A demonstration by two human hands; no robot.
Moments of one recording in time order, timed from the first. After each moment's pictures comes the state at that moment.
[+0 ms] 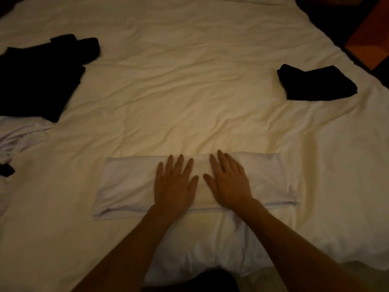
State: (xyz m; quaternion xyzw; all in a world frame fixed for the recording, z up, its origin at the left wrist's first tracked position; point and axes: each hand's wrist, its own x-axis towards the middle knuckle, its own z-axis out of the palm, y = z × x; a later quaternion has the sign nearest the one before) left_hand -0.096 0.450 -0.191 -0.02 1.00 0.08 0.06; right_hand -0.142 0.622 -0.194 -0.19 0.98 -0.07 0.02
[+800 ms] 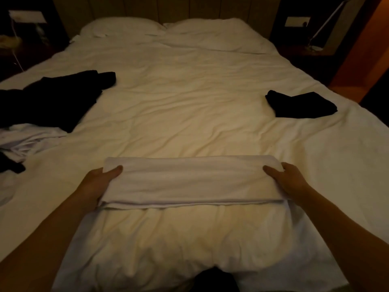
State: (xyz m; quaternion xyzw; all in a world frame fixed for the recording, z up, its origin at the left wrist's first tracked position) left_hand -0.042 0.324 -0.156 -0.35 0.70 0.62 -0.05; right_hand -0.161 0.765 -0.174 0.10 0.88 -0.46 0.04
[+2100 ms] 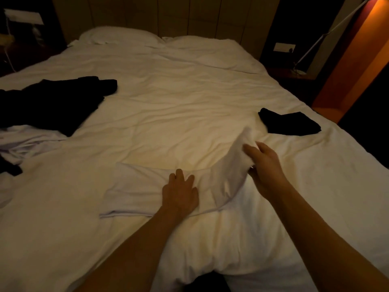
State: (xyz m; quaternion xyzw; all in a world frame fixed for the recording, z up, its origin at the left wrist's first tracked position) left_hand -0.091 0.470 -0.204 -0.02 0.99 0.11 -0.02; right_hand -0.122 0.663 -0.081 0.05 0.67 -0.74 -0.01
